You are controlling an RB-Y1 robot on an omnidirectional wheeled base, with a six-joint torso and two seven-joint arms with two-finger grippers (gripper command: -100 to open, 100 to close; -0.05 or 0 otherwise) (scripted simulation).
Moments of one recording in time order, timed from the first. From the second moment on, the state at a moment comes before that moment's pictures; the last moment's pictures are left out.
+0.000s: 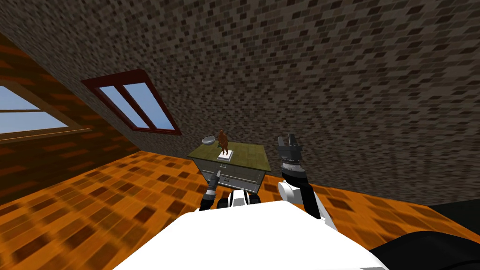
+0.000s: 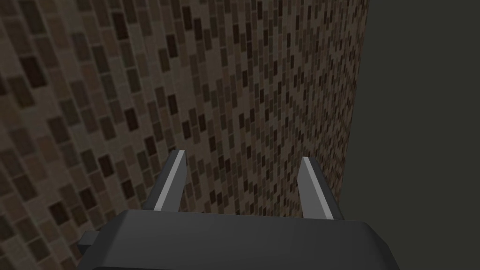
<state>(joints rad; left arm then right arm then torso) 0.09 0.12 -0.20 -0.84 0.02 -1.13 0.03 0.48 -0.04 -0.04 -2.36 -0.02 -0.50 -0.10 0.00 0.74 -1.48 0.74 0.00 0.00</state>
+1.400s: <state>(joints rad) 0.06 0.10 -0.22 -0.60 0.01 -1.25 0.01 0.48 -0.04 -0.04 -2.36 -0.02 -0.50 -0.10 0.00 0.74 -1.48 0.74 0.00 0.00</state>
